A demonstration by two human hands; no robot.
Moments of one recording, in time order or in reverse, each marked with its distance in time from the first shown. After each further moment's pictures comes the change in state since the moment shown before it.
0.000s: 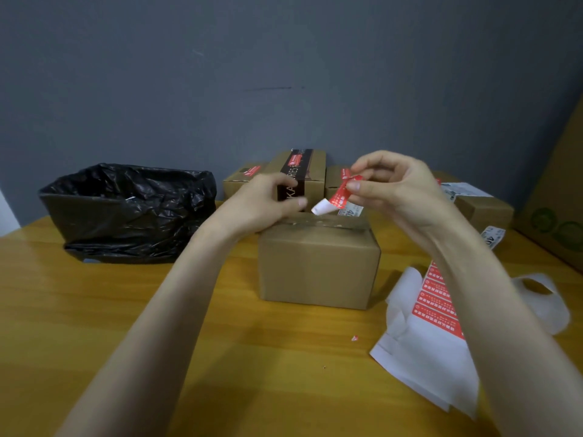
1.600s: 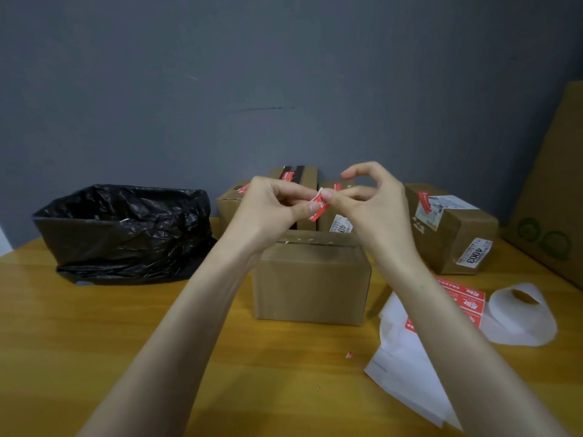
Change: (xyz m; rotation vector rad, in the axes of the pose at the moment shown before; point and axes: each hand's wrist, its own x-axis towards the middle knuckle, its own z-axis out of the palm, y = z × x) left_hand -0.013 0.035 0.009 -0.510 0.154 0.131; right_hand -0.007 -0.003 0.037 -0.364 0.422 -0.059
